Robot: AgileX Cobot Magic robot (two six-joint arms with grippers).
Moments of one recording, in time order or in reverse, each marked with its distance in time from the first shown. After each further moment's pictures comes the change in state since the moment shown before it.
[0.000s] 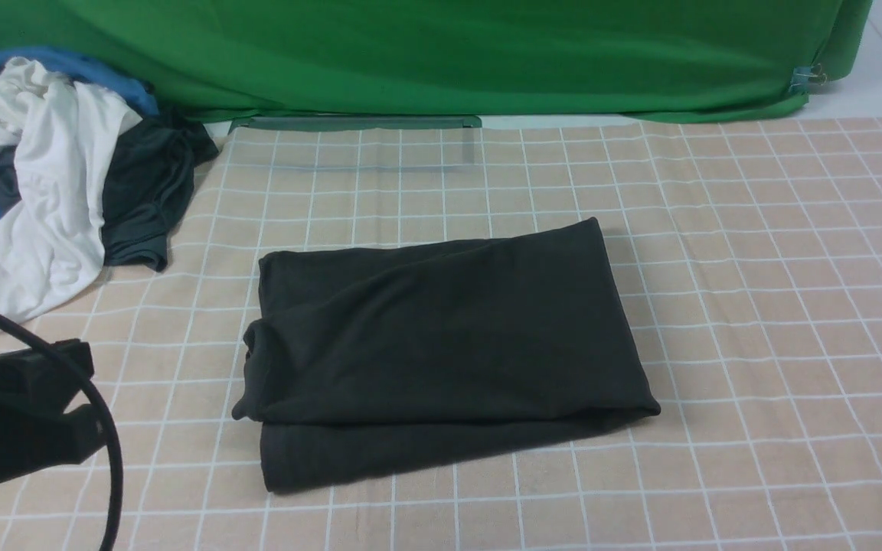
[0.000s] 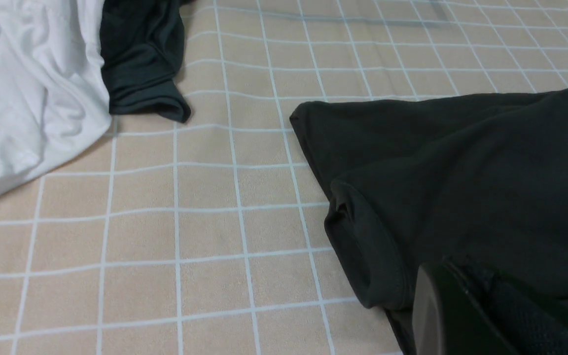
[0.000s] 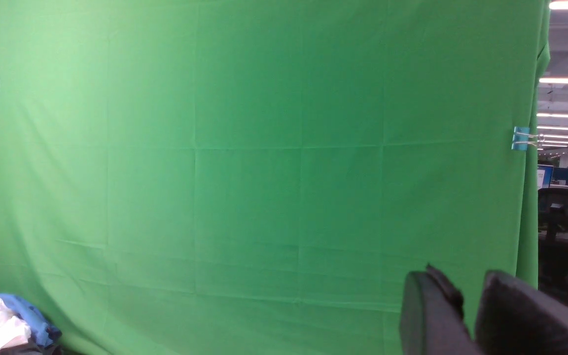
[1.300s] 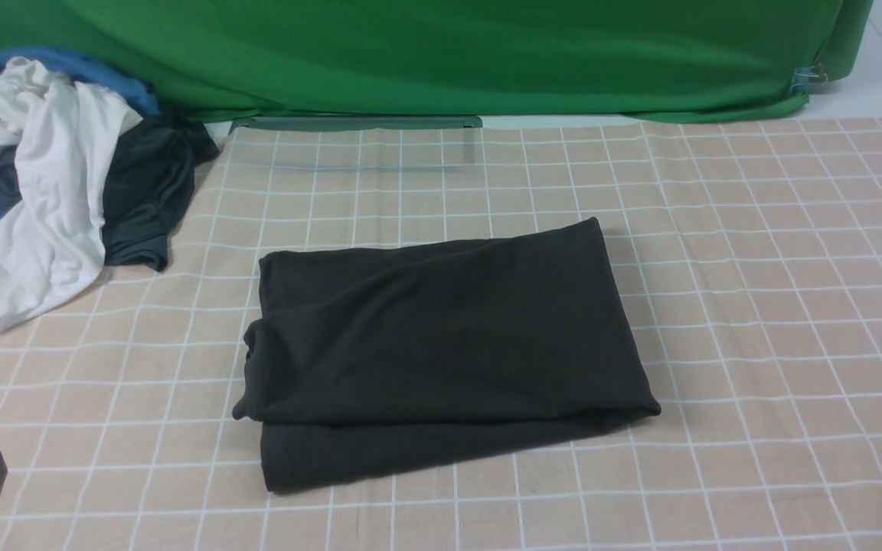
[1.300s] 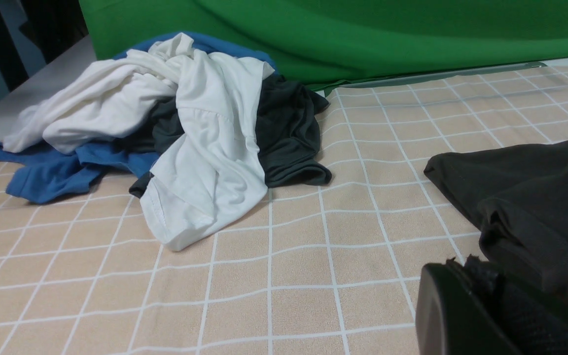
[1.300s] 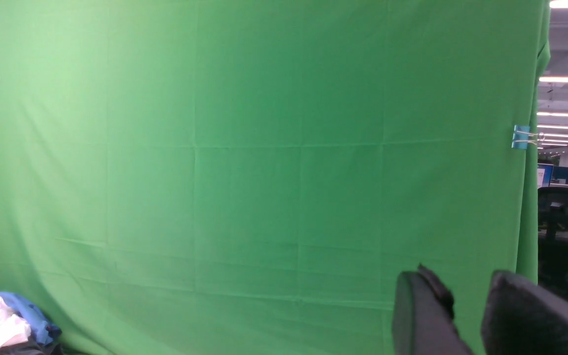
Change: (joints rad) right arm 0.000 -0.001 0.000 -0.001 0.004 0.000; left arm 0.168 -0.626 0.452 0.070 -0.185 0.165
